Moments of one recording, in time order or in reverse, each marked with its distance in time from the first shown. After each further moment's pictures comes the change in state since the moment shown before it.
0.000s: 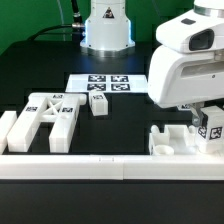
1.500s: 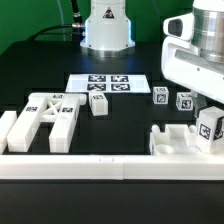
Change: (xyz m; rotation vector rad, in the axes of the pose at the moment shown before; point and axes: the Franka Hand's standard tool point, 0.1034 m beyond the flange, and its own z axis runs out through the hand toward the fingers) arm -0.001 -0.002 0.002 0.013 -0.008 1.414
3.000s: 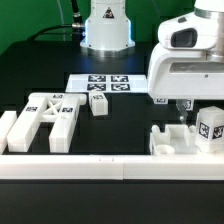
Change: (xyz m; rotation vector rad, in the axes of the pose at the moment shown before) arm -0.002 0.000 0.001 -0.001 0.006 -1.074
